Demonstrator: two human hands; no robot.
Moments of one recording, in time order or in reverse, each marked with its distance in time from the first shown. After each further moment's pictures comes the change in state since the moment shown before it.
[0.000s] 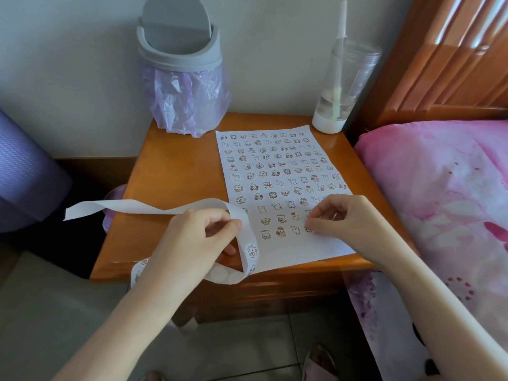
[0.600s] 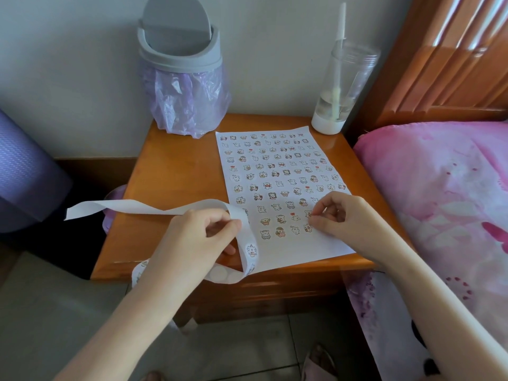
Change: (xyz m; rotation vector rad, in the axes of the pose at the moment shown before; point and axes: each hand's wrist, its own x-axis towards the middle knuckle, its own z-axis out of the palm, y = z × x) left_hand 0.000 0.001 -0.001 0.022 0.000 0.000; right_hand 0.003 0.008 -0.001 -0.057 0.012 -0.020
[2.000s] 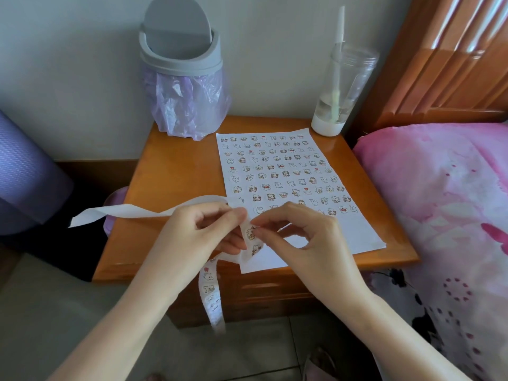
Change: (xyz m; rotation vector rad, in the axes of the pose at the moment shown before) left_hand -0.005 0.018 -0.009 -0.458 -0.046 0.018; right_hand -0.039 -0.059 0.048 0.192 0.108 -0.427
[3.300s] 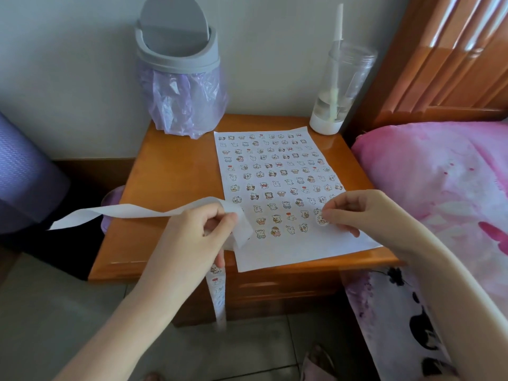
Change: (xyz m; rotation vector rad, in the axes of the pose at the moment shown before) left_hand 0.005 -0.021 0.002 0.428 0.091 0.116; right_hand 0.023 0.044 -0.082 -0.076 -0.147 0.592
